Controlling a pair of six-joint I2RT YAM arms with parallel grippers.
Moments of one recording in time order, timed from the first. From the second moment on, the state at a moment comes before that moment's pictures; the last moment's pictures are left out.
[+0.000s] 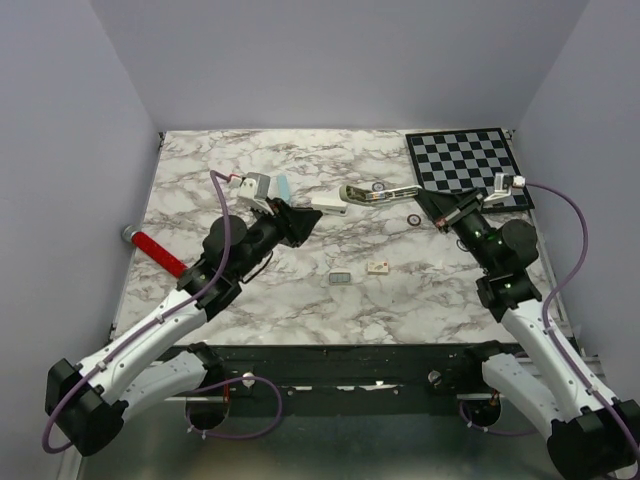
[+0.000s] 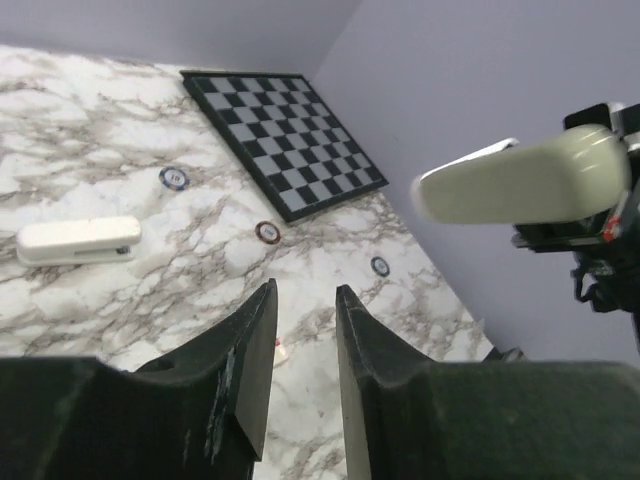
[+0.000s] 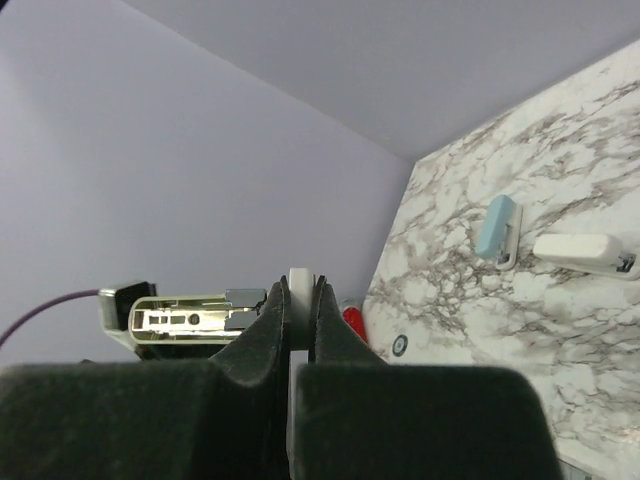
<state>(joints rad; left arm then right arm) -0.69 0.91 0.69 0.23 0.01 -0.63 0.26 0.80 0.58 0.44 -0.29 1.12</state>
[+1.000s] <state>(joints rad) -0.86 1.53 1.54 -0.55 0.20 0.22 0.29 0.98 0.66 0.18 -0.41 0.89</state>
